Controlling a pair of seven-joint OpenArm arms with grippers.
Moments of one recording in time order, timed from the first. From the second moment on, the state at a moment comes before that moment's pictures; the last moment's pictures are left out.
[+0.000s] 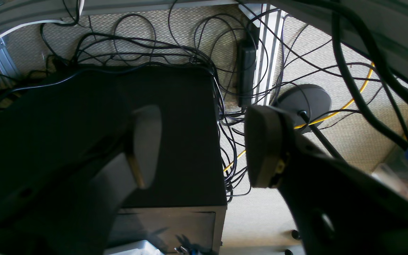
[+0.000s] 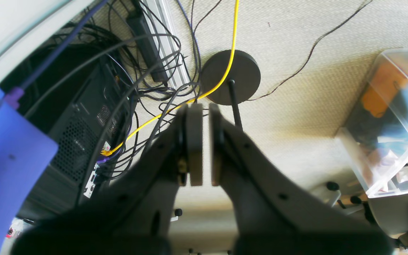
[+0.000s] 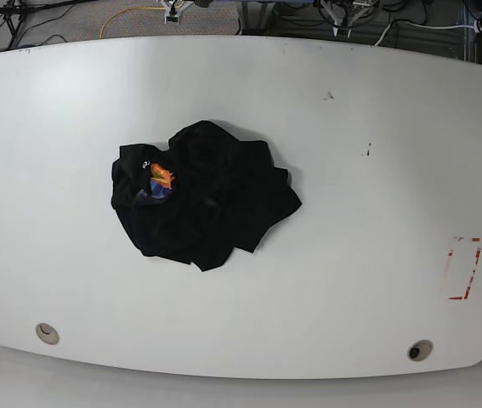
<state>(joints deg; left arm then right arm) 3.3 -3.9 2.4 0.9 0.4 -5.0 -4.1 -4.3 0.4 3.0 -0.5 8.0 0.9 -3.8</state>
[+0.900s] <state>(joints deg) 4.2 -4.4 2.3 1.2 0.6 -5.0 -4.2 -4.8 0.4 3.0 -0.5 8.0 1.0 -3.2</state>
